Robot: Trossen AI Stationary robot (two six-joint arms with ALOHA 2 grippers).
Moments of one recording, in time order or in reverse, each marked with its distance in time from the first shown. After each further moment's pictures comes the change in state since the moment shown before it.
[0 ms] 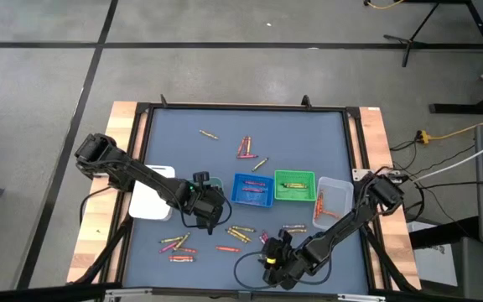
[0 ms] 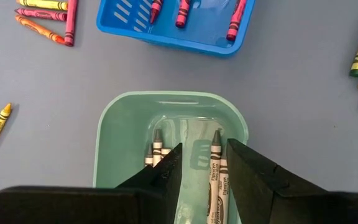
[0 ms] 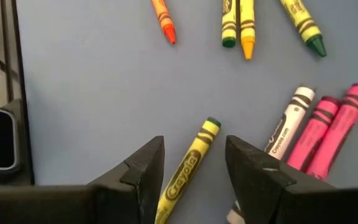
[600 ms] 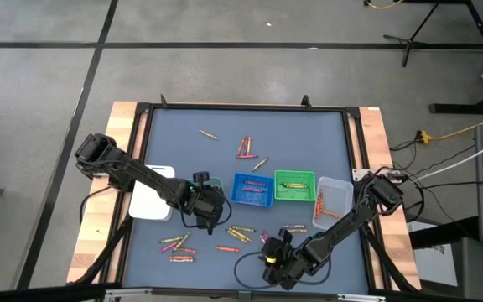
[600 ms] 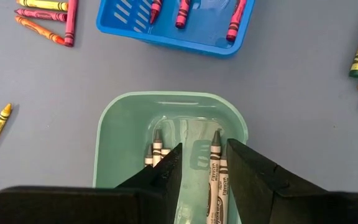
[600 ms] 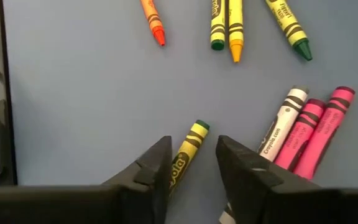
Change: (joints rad) left arm 0.000 0.000 0.000 0.002 0.000 0.001; right arm 0.000 0.009 0.001 -0.032 0.024 -0.001
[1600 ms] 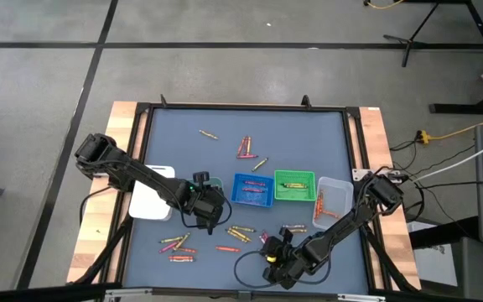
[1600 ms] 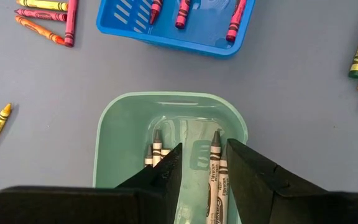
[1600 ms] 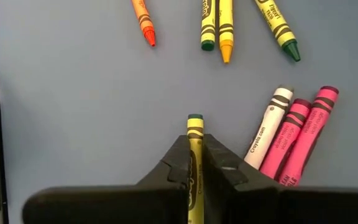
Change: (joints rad) left arm 0.000 0.000 0.000 0.001 0.000 -0.001; right arm -0.001 -0.002 -0.002 -0.006 -0.005 0.000
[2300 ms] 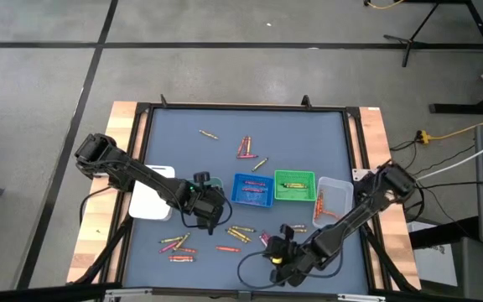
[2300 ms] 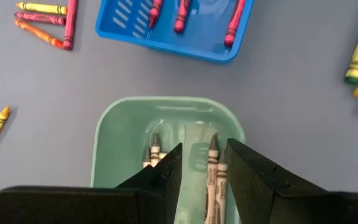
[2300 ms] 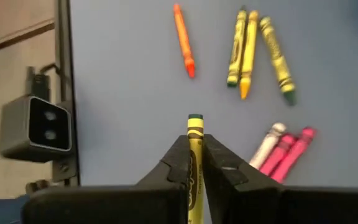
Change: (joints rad) left arm 0.000 0.000 0.000 0.019 0.000 0.002; right arm 0.000 -0.180 0.000 -0.077 -0.038 -0.175
